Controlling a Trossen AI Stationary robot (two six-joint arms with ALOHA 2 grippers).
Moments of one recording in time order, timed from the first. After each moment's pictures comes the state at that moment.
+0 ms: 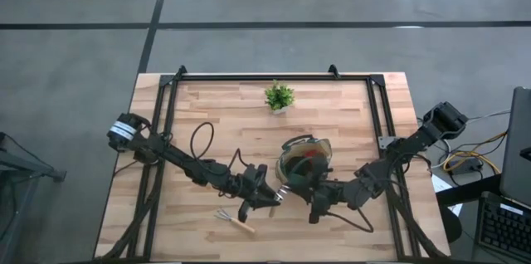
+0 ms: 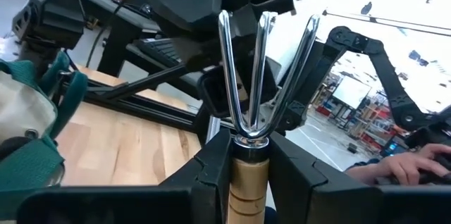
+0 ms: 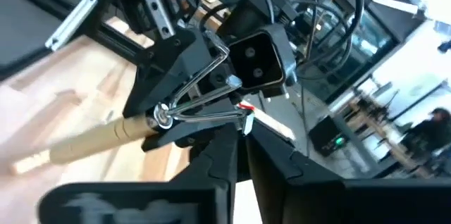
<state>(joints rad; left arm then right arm) -0.39 1.72 0.83 1.03 -0.07 -0.50 0.63 1.49 0.91 0.42 0.73 -0.49</state>
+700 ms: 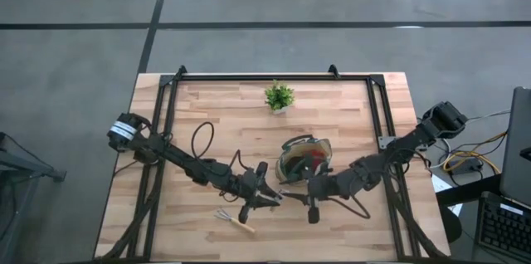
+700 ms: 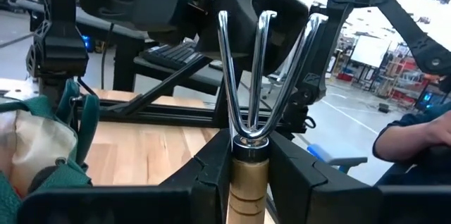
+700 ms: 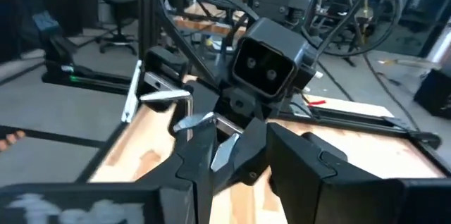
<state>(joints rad) -0.39 1.72 0.83 0.99 -0.04 -0.26 0.54 1.49 0.91 0.45 0.48 -0.04</state>
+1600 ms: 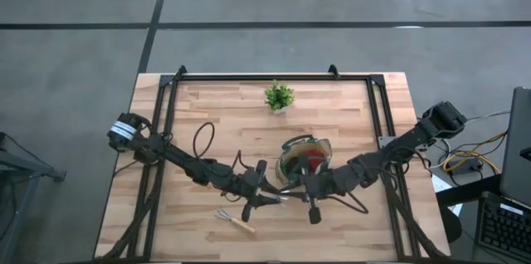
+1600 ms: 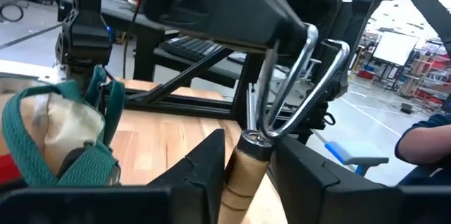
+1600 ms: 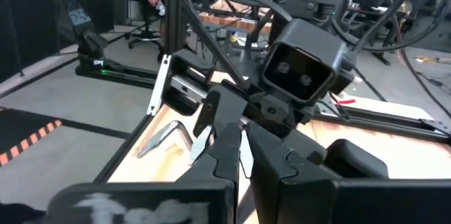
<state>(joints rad) -0.39 1.72 0.83 0.95 -0.11 -0.27 0.51 1.49 0.91 0.43 0.34 -0.02</state>
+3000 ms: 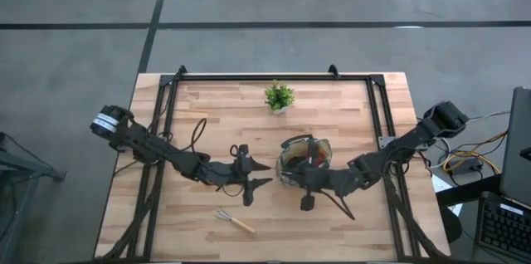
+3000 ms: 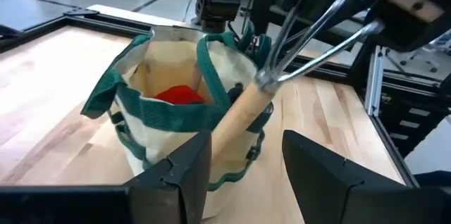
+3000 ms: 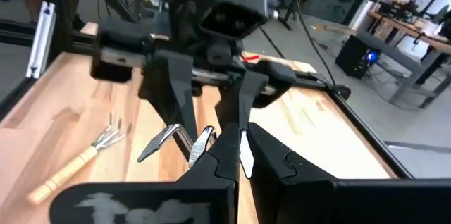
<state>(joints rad) -0.39 1.53 0.79 0.51 -0.47 -0.33 0.51 1.48 0.91 0.27 0.70 -0.02</state>
